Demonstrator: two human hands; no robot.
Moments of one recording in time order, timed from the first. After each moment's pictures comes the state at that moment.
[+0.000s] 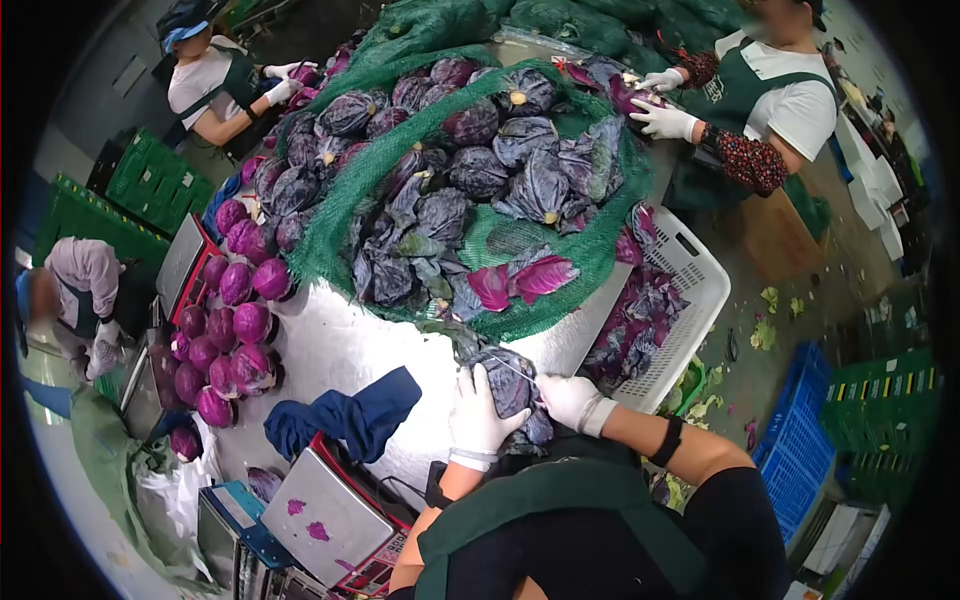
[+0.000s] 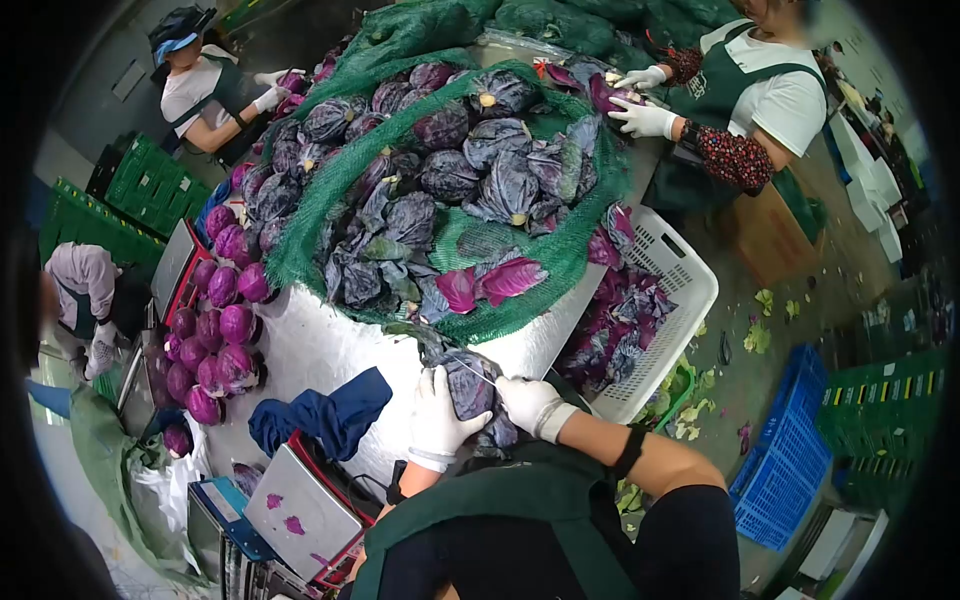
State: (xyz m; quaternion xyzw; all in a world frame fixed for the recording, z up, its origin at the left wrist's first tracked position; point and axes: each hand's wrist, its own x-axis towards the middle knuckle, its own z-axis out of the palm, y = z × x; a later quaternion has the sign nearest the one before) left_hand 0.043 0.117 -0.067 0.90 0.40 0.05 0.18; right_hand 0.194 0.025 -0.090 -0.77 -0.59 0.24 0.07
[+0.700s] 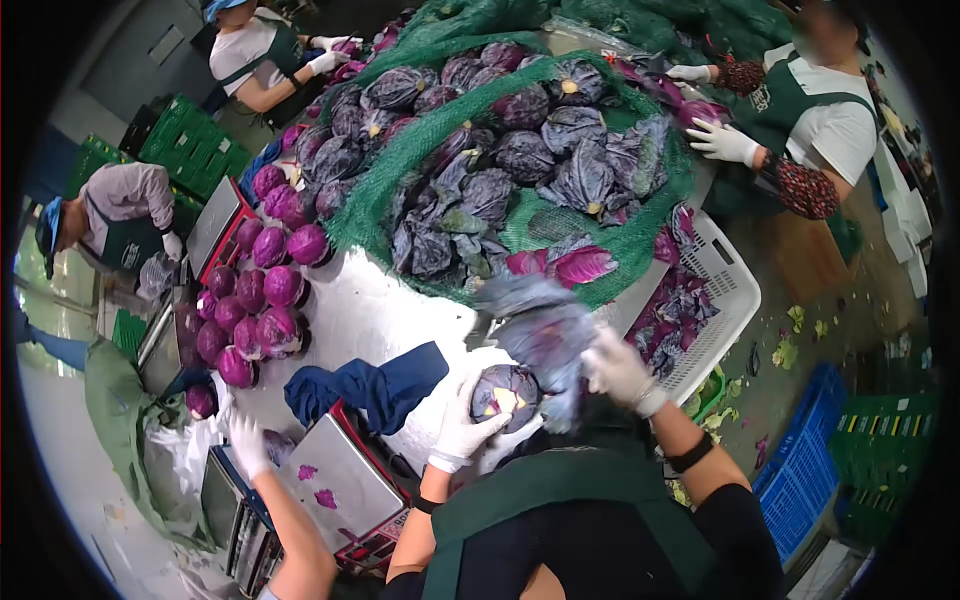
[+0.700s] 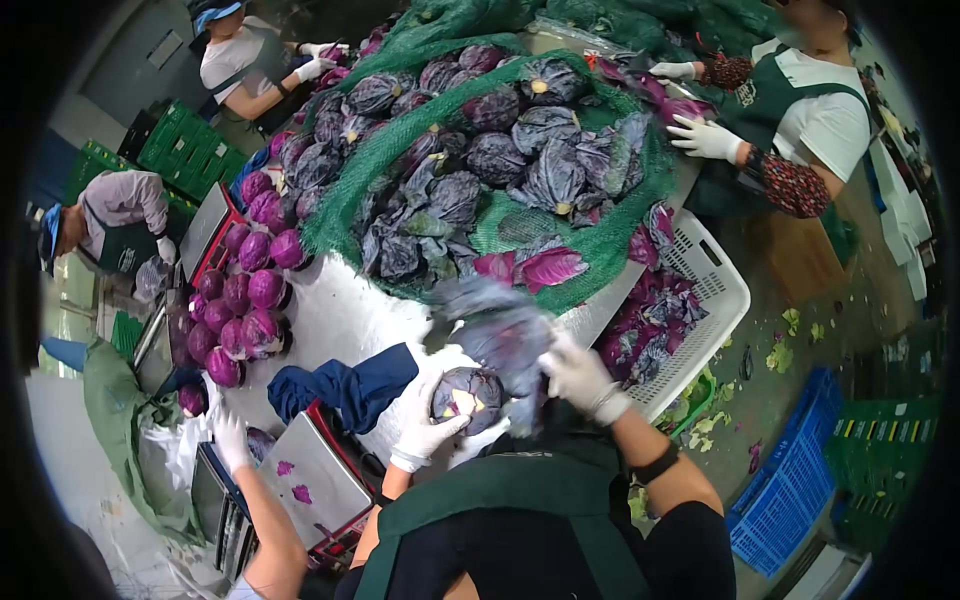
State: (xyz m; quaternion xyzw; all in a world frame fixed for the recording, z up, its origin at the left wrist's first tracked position) left_hand -0.033 0.138 -0.074 0.80 0.36 0.19 0.45; right_hand 0.224 0.021 -0.070 -0.63 -0.28 0.50 0.53
